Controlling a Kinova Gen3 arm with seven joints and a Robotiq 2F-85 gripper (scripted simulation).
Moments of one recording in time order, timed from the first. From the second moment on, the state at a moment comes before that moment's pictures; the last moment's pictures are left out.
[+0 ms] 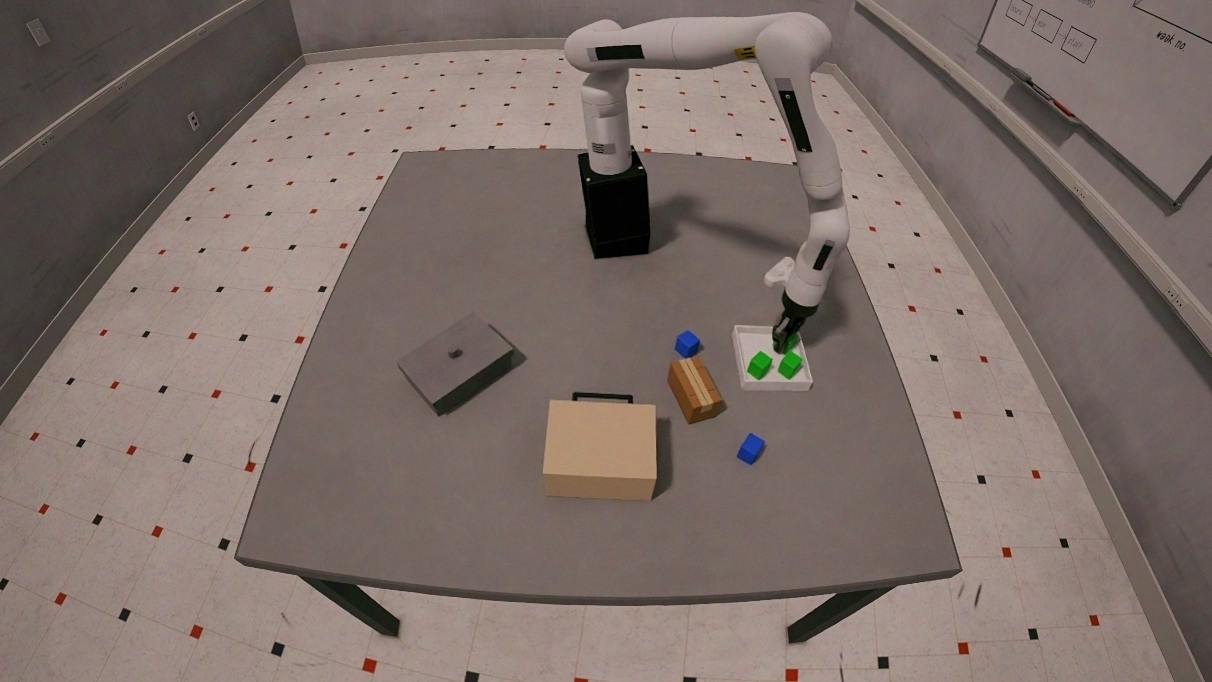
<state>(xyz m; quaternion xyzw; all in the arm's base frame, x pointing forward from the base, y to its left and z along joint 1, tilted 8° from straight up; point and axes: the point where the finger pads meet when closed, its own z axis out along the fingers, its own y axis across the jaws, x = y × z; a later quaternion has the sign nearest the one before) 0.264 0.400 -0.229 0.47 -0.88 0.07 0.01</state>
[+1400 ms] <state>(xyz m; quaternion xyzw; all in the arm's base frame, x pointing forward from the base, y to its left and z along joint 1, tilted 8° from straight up) 0.264 0.400 -0.229 0.47 -0.88 0.07 0.01</state>
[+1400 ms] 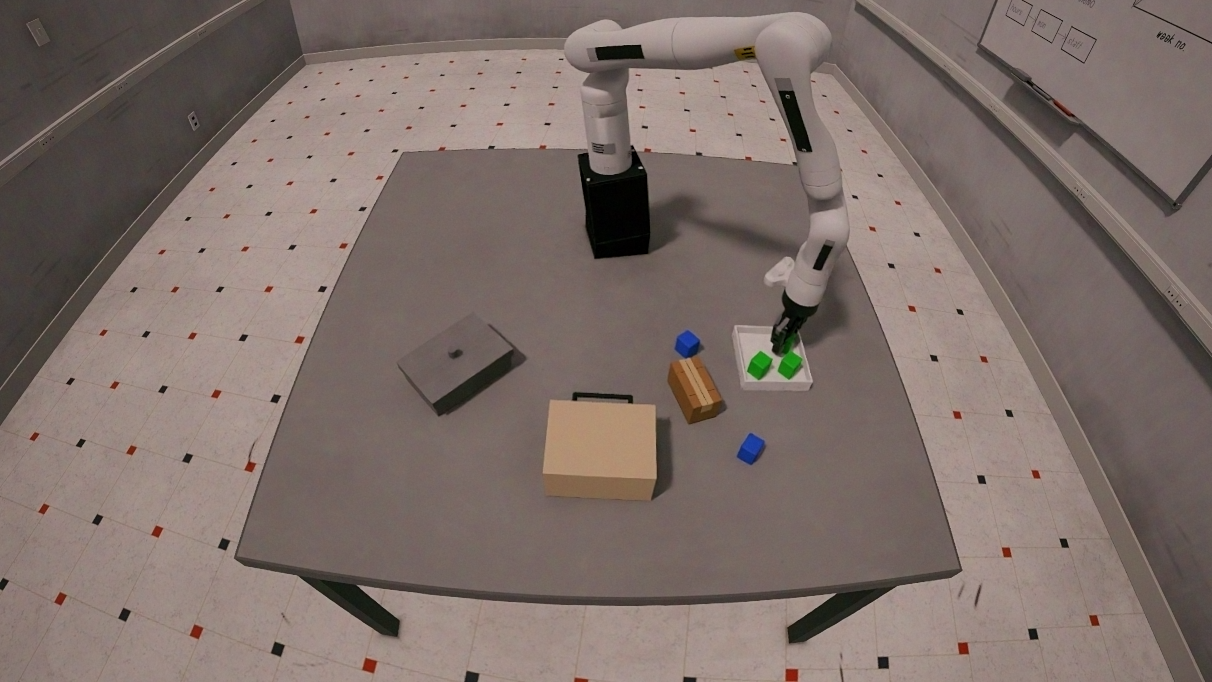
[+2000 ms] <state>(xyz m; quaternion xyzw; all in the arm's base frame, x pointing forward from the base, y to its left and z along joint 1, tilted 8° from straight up) 0.263 0.402 -0.212 0.47 -0.88 0.07 0.01</state>
